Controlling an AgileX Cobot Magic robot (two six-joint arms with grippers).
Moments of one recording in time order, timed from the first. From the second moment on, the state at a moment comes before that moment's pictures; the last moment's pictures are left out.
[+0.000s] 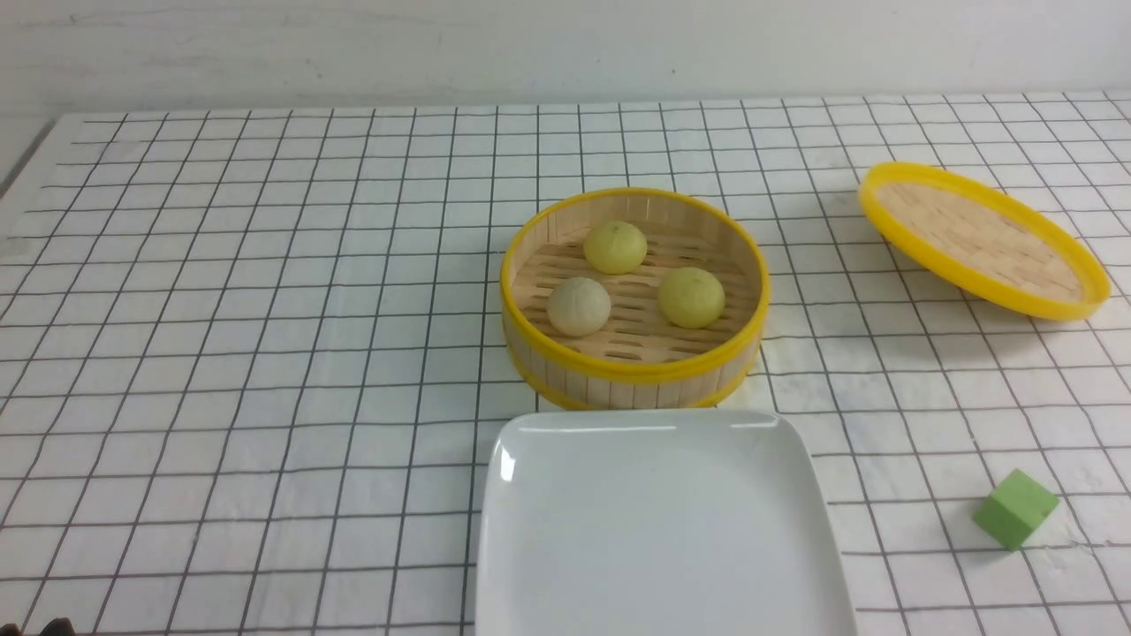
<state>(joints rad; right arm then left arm) 0.01 -0.01 0.02 -0.06 0.41 0.17 -0.02 -0.01 0.03 0.15 0.37 -0.16</state>
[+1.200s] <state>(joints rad) 0.01 -0.01 -0.11 0.37 0.37 0.56 -0.02 -0.01 -0.08 -0.58 0.39 -0.59</state>
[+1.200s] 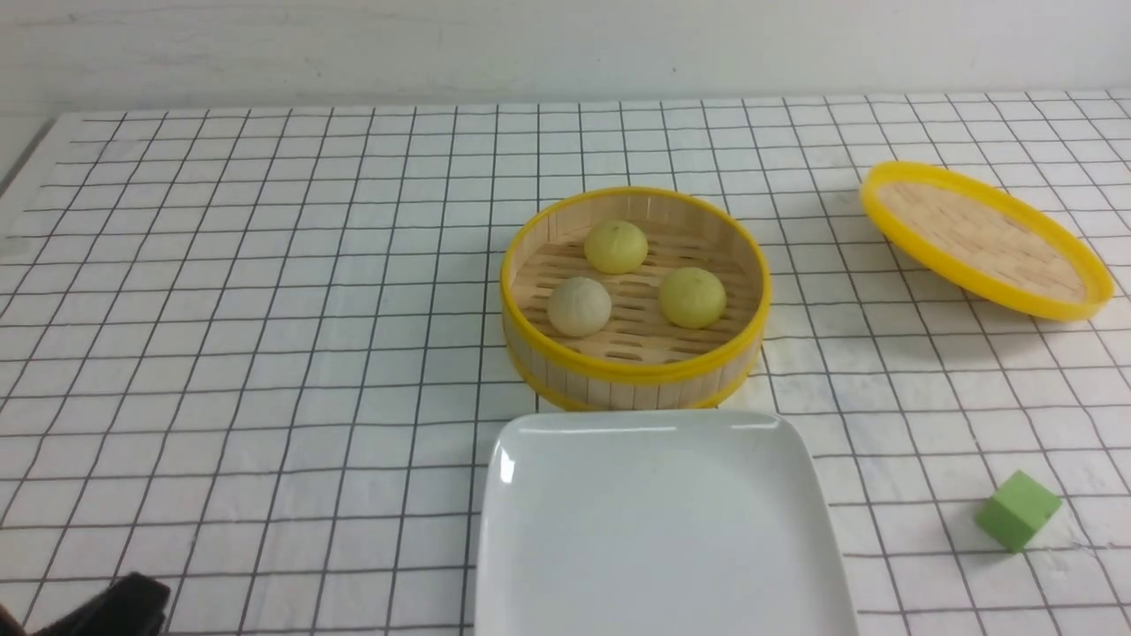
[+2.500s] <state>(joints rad) 0.41 1.90 -1.51 0.22 0.74 -0.03 -0.02 0.90 -0.52 -0.44 0.91 0.00</state>
